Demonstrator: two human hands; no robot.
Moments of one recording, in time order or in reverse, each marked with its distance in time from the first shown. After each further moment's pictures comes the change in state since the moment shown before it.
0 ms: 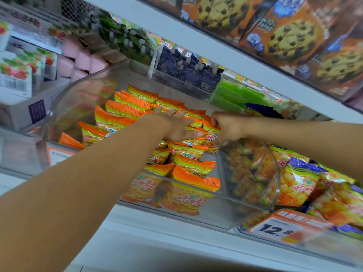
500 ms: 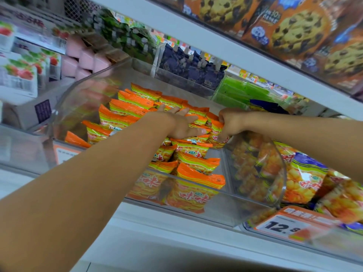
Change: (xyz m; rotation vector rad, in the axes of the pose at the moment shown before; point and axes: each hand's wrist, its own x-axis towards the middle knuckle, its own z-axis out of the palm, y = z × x) left_hand -0.003 0.005 -0.005 -0.030 -0.057 -0.012; right_hand 0.010 -0.002 -0.004 0.032 -0.091 0.138
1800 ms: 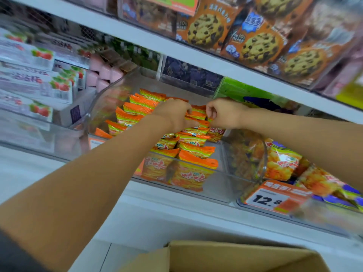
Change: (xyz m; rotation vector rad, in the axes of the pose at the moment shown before) left_hand -0.040 0.004 -0.010 -0.211 0.405 -0.017; right_hand -0.064 -0.021 -0.014 0.255 0.280 -0.237
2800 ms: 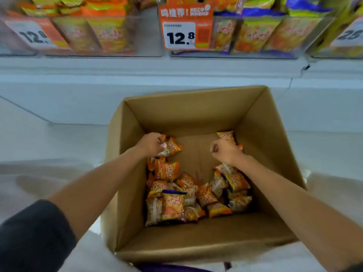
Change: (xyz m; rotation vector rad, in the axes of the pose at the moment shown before) left_hand -0.300 0.125 0.233 -0.140 -0.695 -0.497; right_hand -0.384 0.076 0.321 0.642 -0.482 0.314
